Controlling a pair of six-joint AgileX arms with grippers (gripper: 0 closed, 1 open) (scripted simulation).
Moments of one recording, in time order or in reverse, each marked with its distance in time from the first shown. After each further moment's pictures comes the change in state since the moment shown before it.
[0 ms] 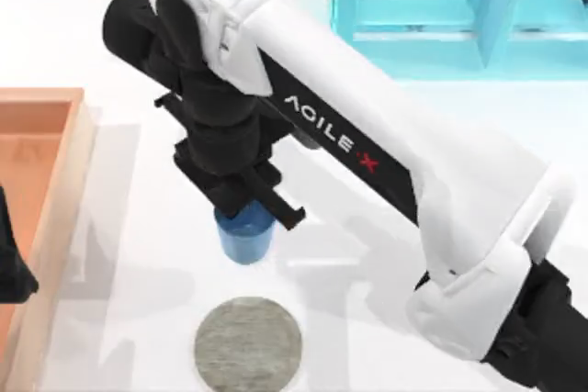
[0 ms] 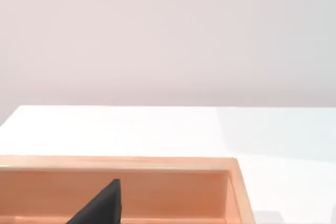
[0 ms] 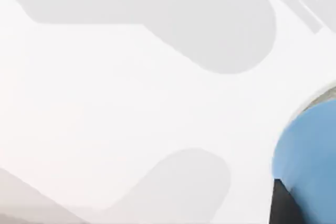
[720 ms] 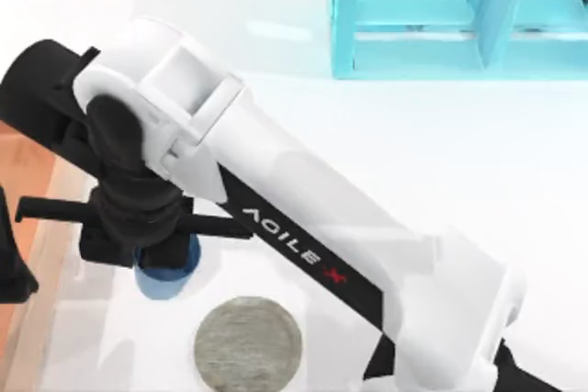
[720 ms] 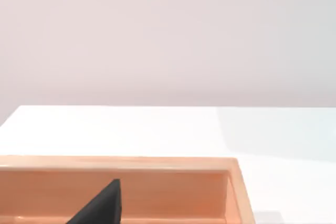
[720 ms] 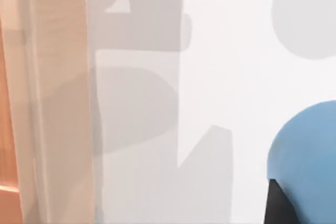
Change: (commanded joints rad) left arm 0.000 0.000 0.000 0.000 0.000 0.000; right arm 0.167 0.229 0.508 -0.239 0.021 -0.682
